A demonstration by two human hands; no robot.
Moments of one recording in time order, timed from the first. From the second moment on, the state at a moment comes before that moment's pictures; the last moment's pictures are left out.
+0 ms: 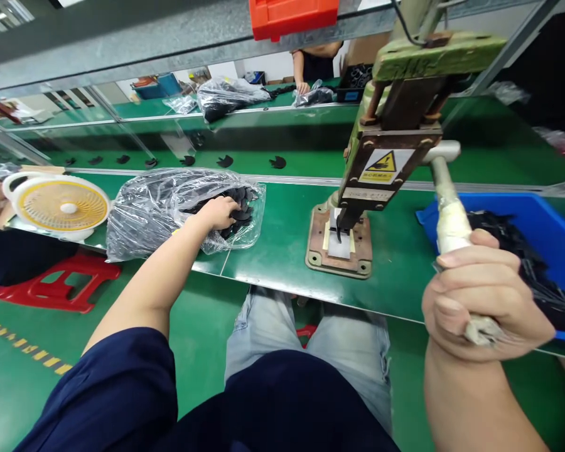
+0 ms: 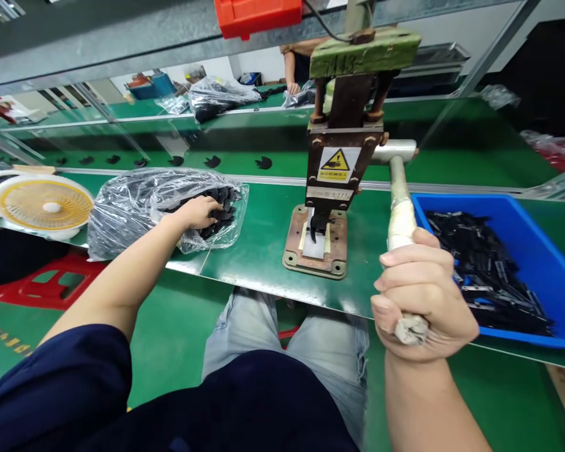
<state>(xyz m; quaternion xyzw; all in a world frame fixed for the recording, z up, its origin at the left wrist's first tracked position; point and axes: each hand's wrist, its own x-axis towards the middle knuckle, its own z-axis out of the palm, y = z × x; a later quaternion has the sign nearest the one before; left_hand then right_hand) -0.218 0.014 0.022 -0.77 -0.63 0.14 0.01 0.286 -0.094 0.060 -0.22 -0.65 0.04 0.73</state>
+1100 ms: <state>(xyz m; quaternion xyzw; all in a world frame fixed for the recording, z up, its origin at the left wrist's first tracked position) 0.014 -0.004 -0.004 -0.41 -0.51 -0.40 -0.65 0.286 -0.108 0.066 -0.25 -0.68 0.04 0.68</state>
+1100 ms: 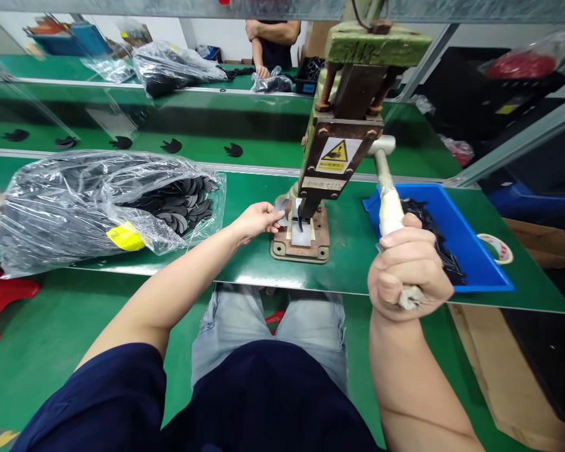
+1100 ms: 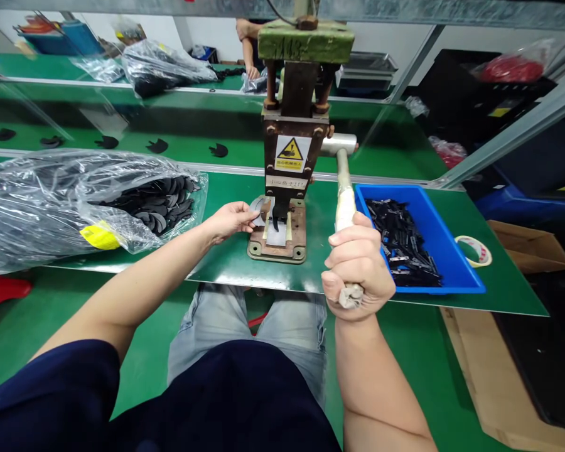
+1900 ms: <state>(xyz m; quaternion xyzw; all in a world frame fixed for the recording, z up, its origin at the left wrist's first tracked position) 0.026 0.018 0.006 -0.56 -0.54 -0.29 -0.56 0.289 -0.106 0.063 -0.24 -0.69 0.04 0.69</state>
